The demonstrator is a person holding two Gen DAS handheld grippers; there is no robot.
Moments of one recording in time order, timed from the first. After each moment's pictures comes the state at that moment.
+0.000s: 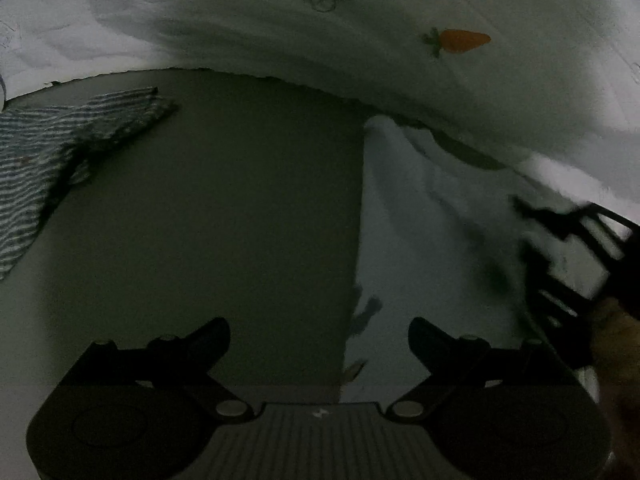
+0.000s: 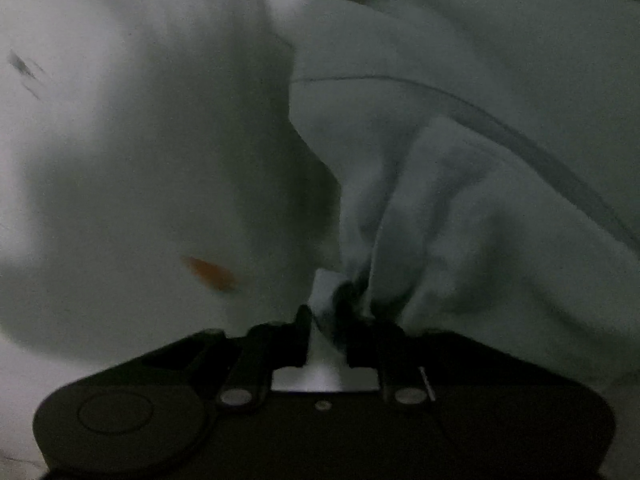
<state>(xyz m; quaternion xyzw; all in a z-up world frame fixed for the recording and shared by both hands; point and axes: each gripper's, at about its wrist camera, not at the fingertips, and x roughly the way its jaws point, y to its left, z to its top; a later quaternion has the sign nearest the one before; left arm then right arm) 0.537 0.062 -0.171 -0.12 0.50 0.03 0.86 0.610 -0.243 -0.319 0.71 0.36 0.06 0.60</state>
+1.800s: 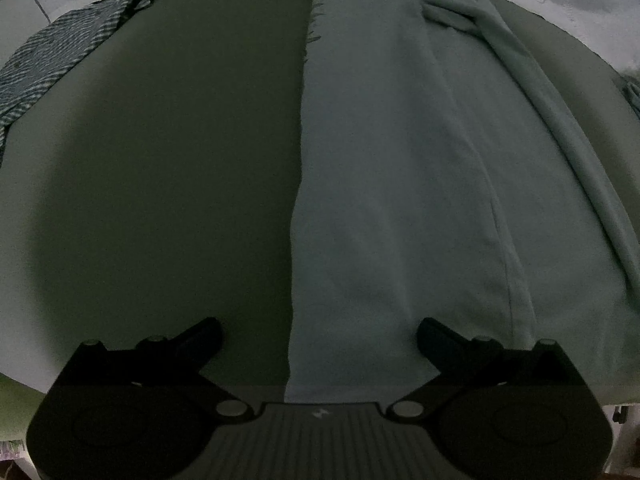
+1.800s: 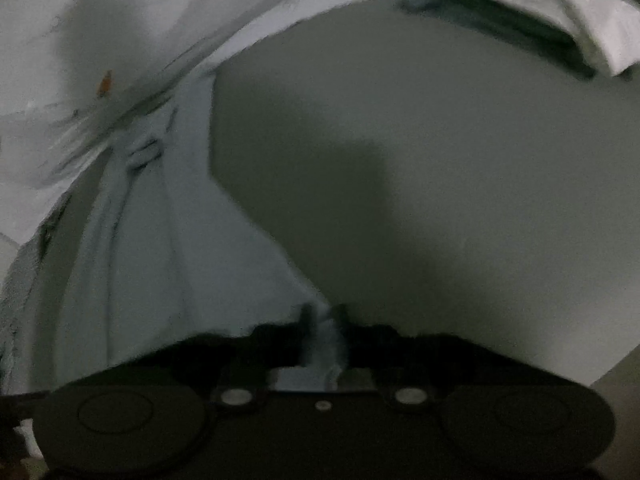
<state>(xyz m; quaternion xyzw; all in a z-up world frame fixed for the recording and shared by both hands) 0.246 -0.026 -0.221 -0.03 0.58 0.03 0.82 0.179 -0.398 -0.236 0.28 0.44 -0.01 0.85</state>
